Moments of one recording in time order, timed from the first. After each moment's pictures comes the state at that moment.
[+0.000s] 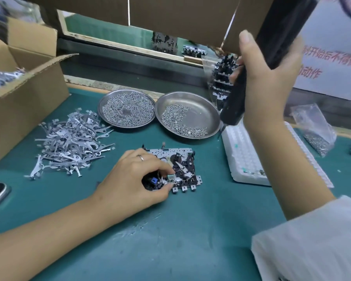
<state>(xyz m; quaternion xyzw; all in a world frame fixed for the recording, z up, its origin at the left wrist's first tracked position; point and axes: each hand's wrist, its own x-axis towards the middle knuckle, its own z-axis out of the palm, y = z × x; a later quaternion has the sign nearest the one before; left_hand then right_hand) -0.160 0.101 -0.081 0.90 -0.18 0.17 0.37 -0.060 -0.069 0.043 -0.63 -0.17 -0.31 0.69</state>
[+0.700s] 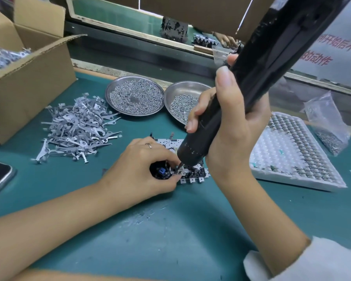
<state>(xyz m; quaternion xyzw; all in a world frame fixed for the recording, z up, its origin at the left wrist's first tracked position) -0.159 0.101 -0.079 0.88 -0.18 0.17 0.40 -0.127 -0.022 -0.005 -0.52 -0.26 -0.17 0.80</state>
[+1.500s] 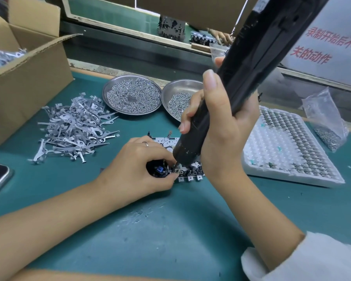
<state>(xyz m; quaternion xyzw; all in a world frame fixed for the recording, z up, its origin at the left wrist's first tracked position) -0.159 0.101 -0.078 0.88 -0.18 0.16 0.41 -0.127 -0.020 -0.009 -0.54 -0.23 -0.17 0.79</state>
